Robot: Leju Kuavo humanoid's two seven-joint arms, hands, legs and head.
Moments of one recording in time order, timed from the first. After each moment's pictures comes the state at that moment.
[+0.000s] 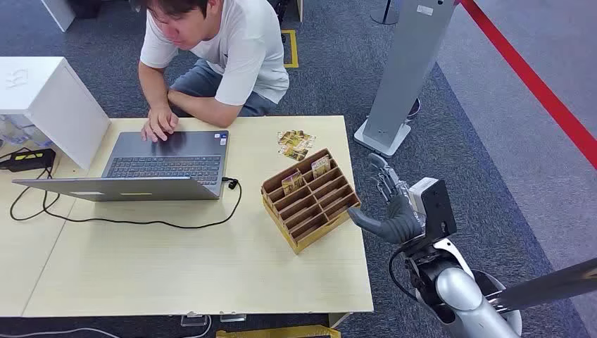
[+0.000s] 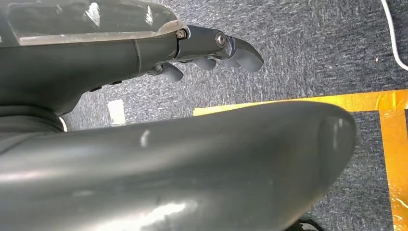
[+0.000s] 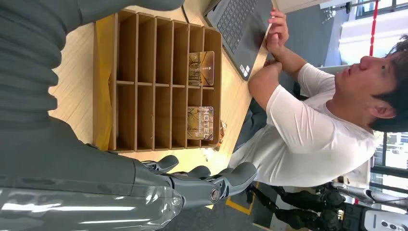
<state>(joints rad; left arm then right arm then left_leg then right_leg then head) -0.10 0.11 -1.08 -0.22 1.05 0.27 0.01 -0.20 -0.40 0.45 -1.75 -0.24 -0.26 -0.01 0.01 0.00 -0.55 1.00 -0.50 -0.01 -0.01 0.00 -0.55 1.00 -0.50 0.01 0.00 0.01</state>
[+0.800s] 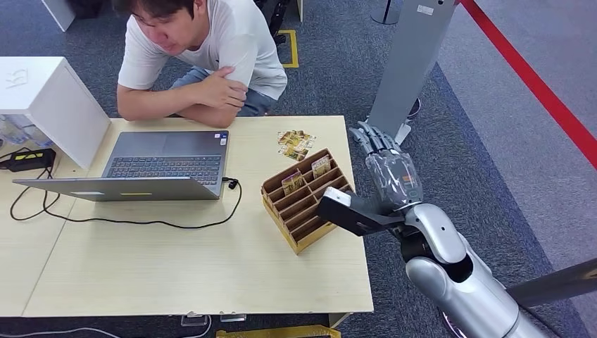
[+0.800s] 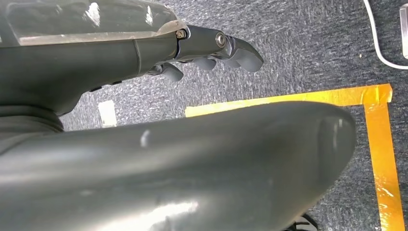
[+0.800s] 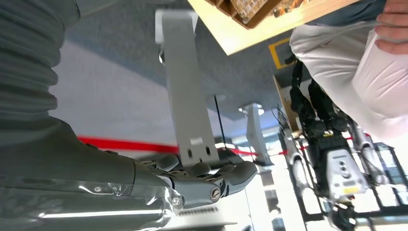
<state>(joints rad) -0.10 0.12 -1.08 -0.22 1.04 0.25 -0.03 -0.42 -0.39 0.56 -1.78 0.93 -0.04 0.37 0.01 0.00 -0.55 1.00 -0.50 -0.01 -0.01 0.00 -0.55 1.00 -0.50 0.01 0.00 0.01</state>
